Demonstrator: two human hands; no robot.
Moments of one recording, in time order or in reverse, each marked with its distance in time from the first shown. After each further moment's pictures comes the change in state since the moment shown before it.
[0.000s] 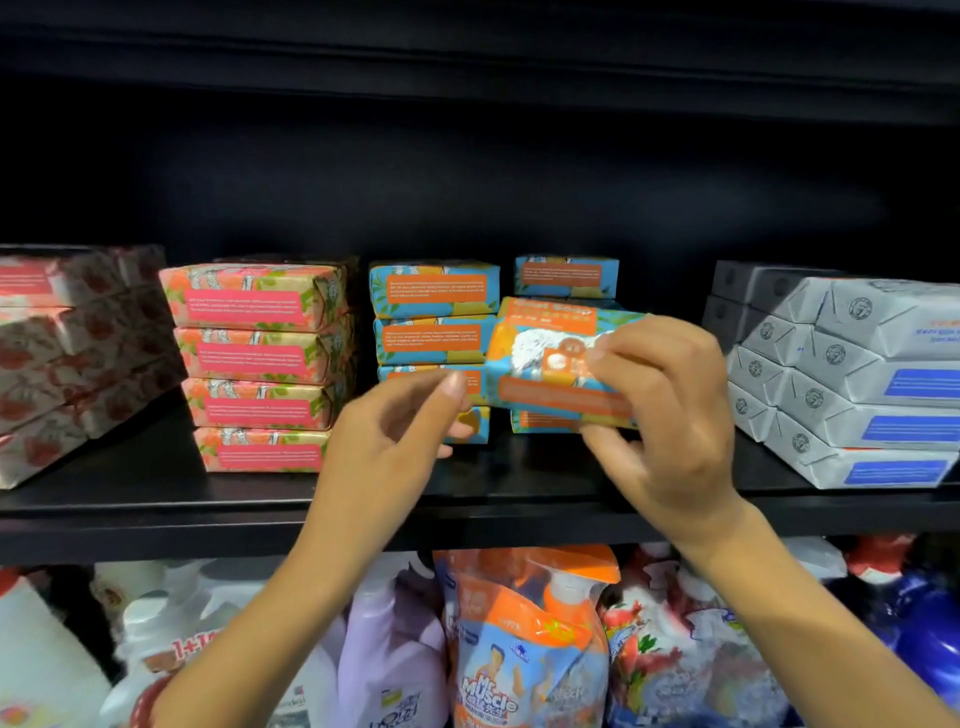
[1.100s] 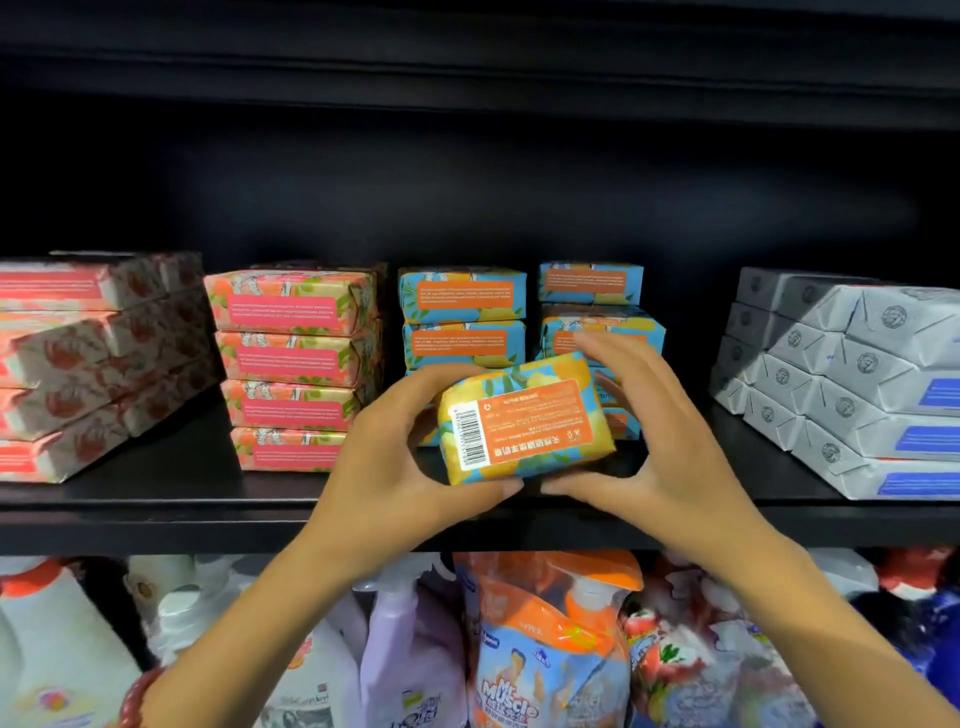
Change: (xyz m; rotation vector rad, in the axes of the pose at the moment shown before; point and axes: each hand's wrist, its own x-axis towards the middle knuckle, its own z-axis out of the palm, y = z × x) left_hand -0.004 0.002 -0.024 0.181 -0.219 0.248; right_hand 0.005 -0.020 -0.006 0.497 -0.478 0.478
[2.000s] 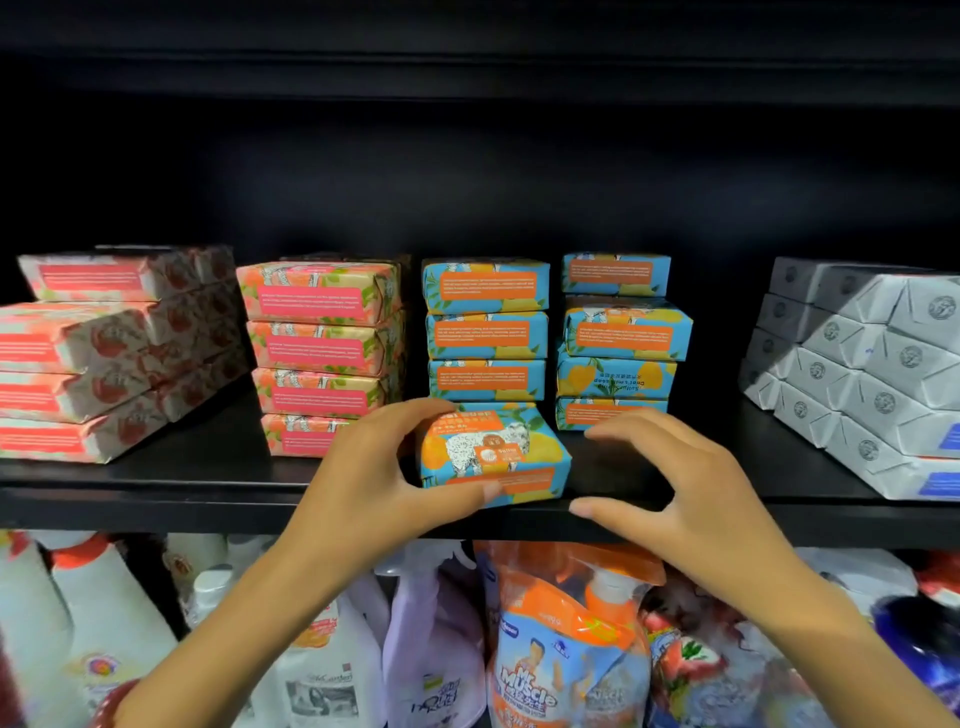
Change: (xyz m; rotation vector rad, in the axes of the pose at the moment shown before) left_hand -0.018 -0.007 -0.019 0.307 0.017 -0.237; right_hand -0.028 0.010 0.007 -0.148 -0.073 0.166
